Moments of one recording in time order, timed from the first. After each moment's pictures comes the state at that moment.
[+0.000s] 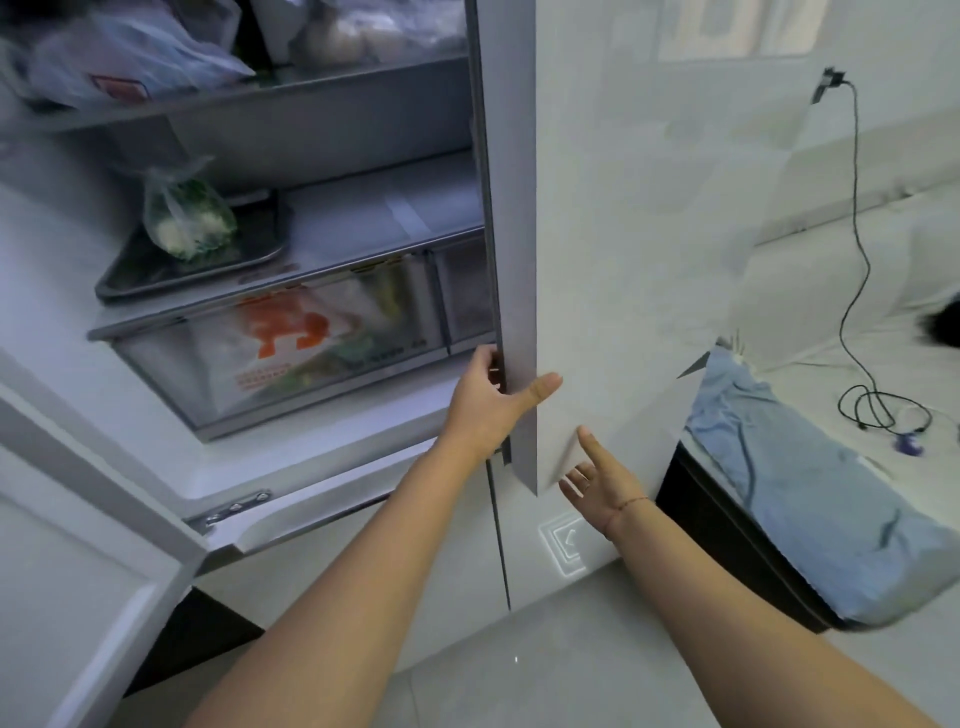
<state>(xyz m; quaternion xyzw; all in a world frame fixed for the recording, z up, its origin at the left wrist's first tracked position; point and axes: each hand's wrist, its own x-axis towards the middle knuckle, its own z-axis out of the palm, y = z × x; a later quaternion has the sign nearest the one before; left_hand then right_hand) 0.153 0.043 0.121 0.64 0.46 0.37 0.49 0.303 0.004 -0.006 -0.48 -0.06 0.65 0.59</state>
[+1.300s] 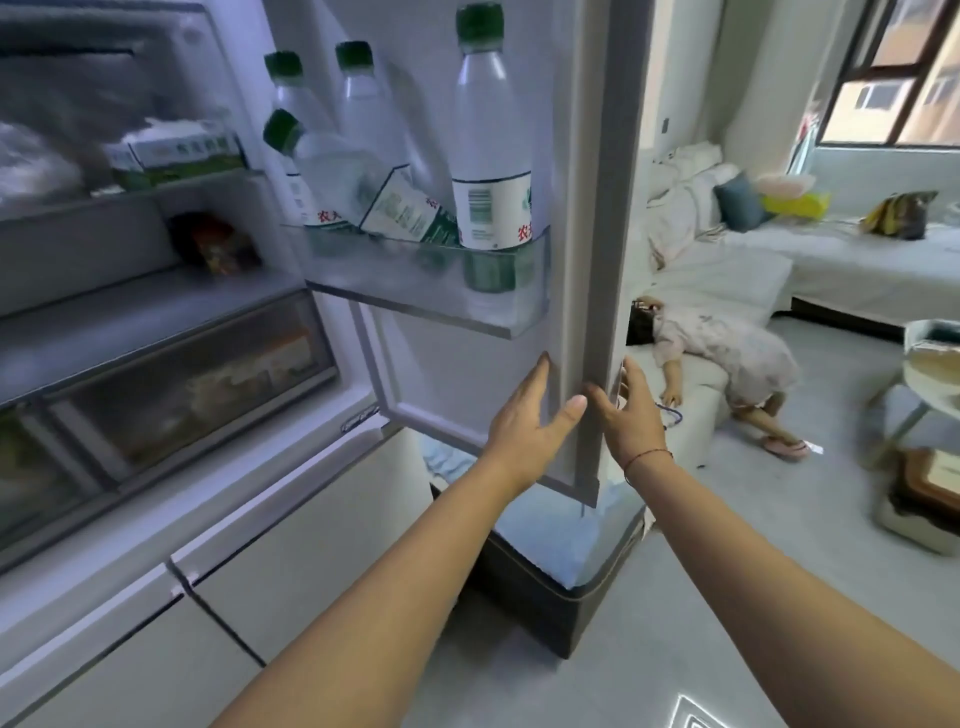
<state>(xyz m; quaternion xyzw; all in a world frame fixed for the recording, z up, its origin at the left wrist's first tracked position) 0.501 -0.142 0.158 0.83 0.23 0.21 0.46 0.624 -0.218 0.141 -0.72 -0.28 0.10 0.63</state>
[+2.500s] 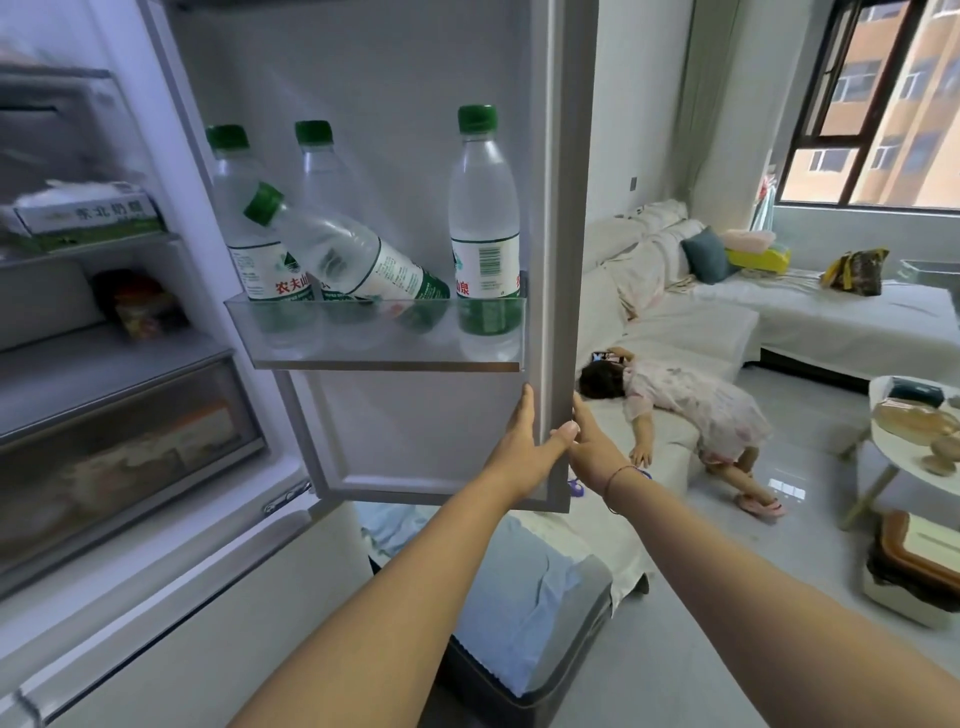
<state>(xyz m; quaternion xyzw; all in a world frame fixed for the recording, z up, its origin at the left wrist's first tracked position) 0.644 -0.123 0.172 0.80 0.26 0.15 0.52 0.747 -0.192 0.151 -0.74 -0.36 0.22 0.52</state>
